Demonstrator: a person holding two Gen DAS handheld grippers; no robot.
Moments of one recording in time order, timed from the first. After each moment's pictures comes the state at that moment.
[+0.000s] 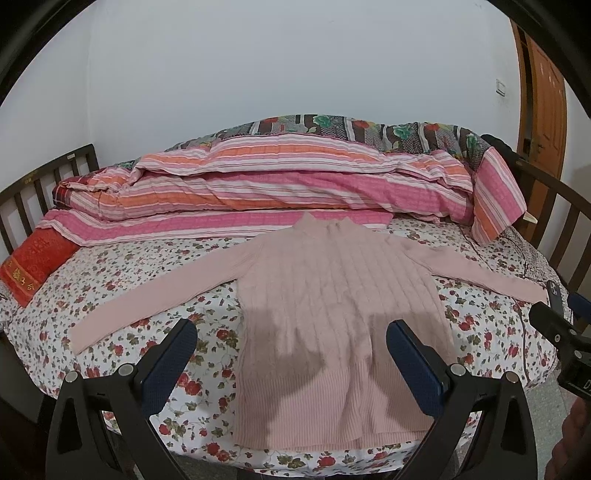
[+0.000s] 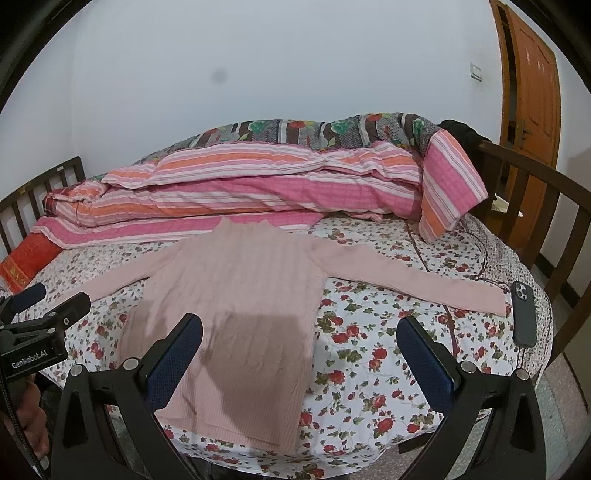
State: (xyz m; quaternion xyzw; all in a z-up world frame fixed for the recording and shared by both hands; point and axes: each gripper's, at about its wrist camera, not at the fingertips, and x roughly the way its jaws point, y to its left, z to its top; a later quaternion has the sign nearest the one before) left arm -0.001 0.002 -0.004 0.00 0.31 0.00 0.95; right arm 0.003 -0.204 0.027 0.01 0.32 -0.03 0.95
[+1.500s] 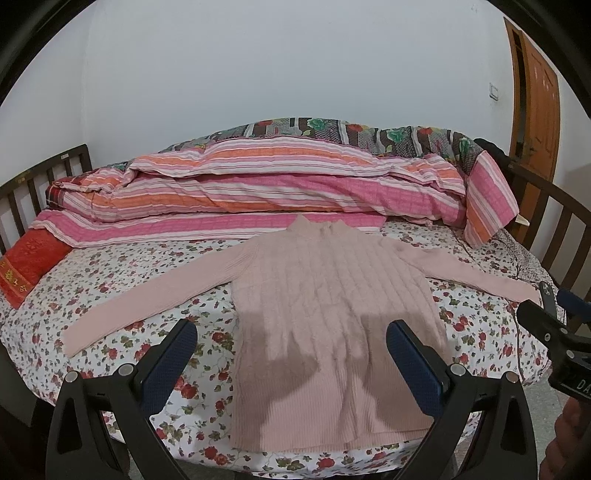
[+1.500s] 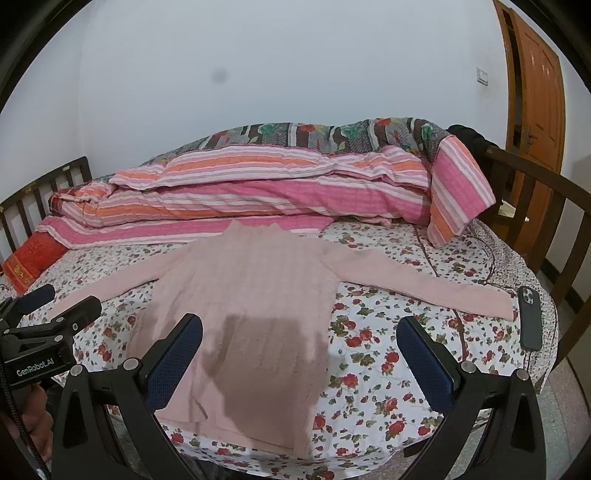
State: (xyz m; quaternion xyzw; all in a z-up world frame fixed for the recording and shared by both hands) left arm 0.000 0.005 -0.004 0.00 0.30 -0.02 0.95; right arm 0.004 -0.184 0.029 0.01 0.31 -0.02 0.95
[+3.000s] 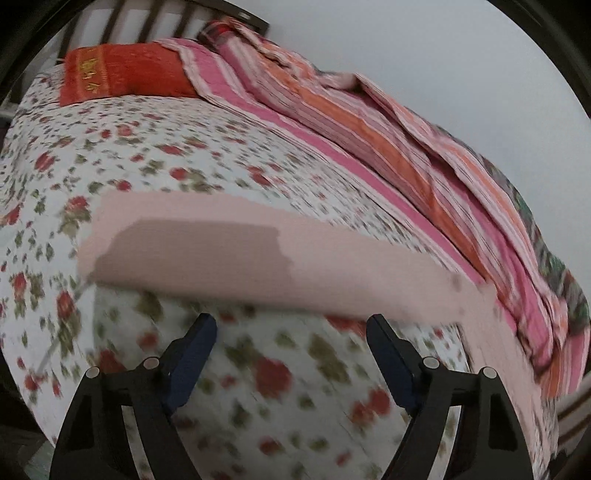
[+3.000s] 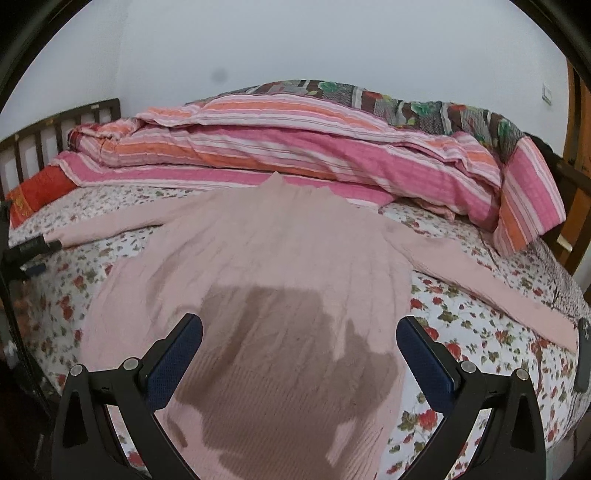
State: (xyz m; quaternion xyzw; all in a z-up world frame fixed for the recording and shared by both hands) left arm 0.087 0.312 -0.185 -0.30 0.30 0.17 0.89; right arm 0.083 -0.132 -0.088 -0.07 0.33 0.05 0.94
